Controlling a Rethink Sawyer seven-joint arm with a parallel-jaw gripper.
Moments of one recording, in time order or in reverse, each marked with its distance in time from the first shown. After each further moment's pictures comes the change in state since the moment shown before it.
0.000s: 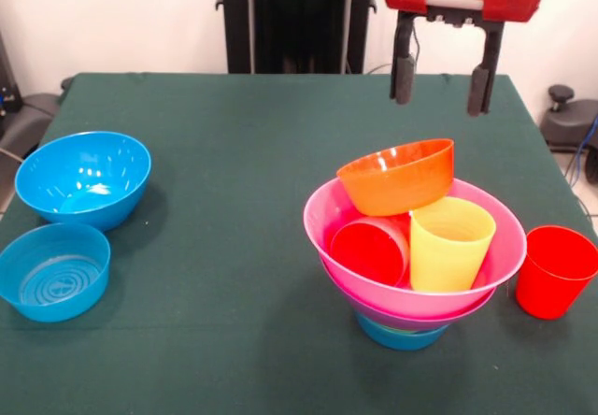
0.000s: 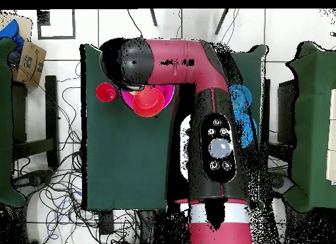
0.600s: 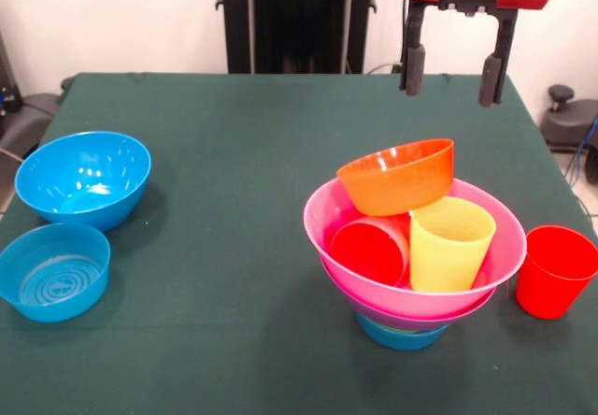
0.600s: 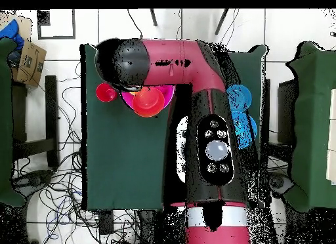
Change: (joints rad) arm 0.007 -0.012 0.000 0.012 0.000 -0.004 0.000
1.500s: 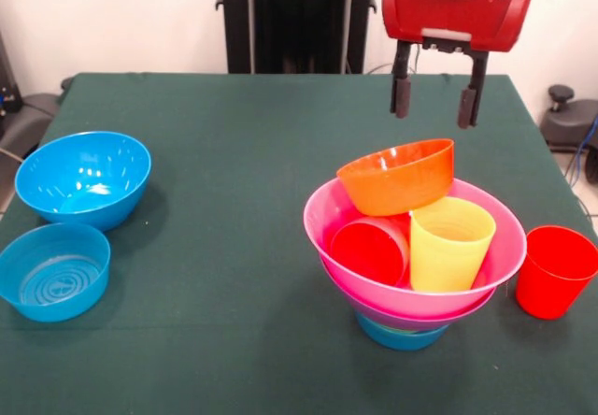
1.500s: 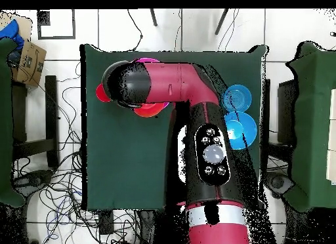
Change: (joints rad) arm -0.013 -0.001 0.000 0.149 0.000 -0.100 0.000
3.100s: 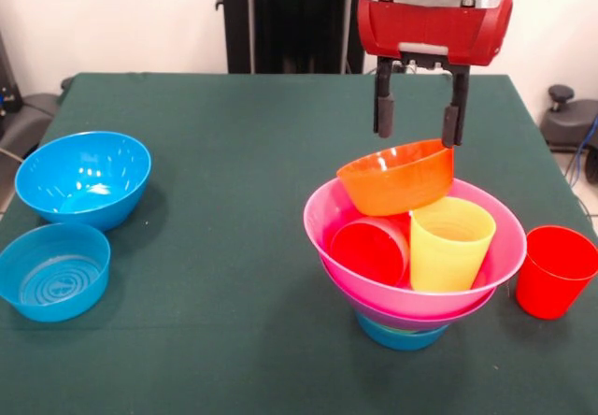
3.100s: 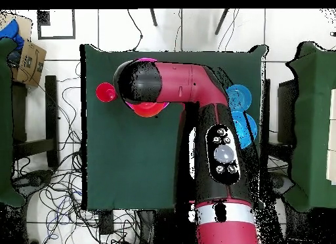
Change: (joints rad) arm -0.027 0.011 0.000 0.002 0.030 -0.095 0.000
